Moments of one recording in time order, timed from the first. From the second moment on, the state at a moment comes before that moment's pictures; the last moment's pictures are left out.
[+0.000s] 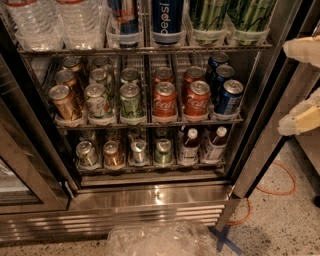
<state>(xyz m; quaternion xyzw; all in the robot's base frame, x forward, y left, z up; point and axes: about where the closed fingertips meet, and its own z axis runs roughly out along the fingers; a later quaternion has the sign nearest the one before) 0.416 -0.194 1.034 -0.54 0.69 0.19 0.44</state>
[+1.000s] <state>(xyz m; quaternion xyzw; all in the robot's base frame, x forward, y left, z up) 0.422 -0.146 1.057 -0.54 0.65 0.24 0.49</state>
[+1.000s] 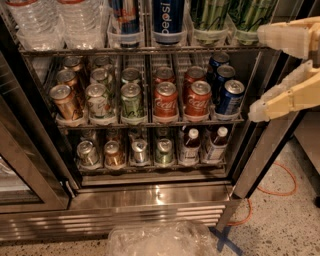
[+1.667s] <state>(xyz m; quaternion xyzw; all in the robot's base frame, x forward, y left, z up) 0.444 -0.095 1.062 -0.49 0.62 0.26 0.56</state>
